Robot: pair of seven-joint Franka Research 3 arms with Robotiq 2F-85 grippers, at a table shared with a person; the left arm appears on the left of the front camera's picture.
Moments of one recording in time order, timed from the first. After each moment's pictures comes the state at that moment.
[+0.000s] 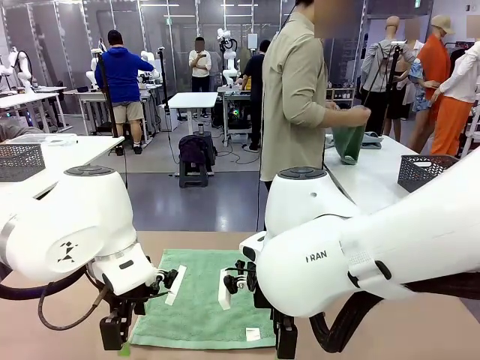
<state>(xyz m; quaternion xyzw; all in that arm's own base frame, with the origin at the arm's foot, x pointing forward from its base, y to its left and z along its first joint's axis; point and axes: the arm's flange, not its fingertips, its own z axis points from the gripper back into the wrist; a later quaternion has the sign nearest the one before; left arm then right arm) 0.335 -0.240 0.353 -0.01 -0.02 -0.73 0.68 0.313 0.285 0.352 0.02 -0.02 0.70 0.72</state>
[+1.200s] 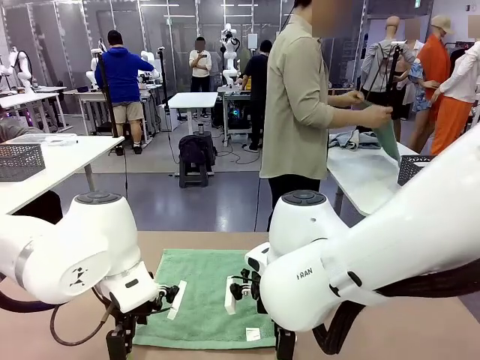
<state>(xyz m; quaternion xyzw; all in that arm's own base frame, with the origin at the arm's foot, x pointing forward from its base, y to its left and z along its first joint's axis) 0.351 -0.235 0.301 0.01 -0.02 -0.73 0.69 0.345 0.276 0.300 0.01 -0.04 0.69 0.72</state>
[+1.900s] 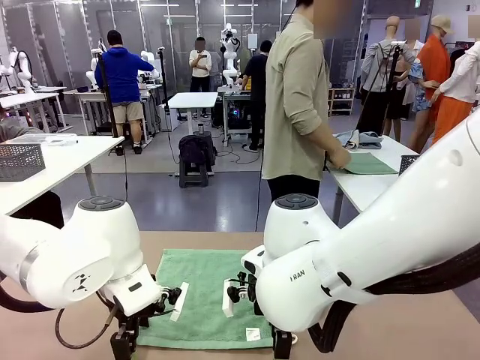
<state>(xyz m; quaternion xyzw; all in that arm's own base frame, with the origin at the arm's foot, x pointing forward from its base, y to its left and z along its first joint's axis) 0.354 -0.238 0.295 0.02 -0.03 -0.73 0.69 0.353 0.282 0.292 0.00 -0.03 0.69 0.72</state>
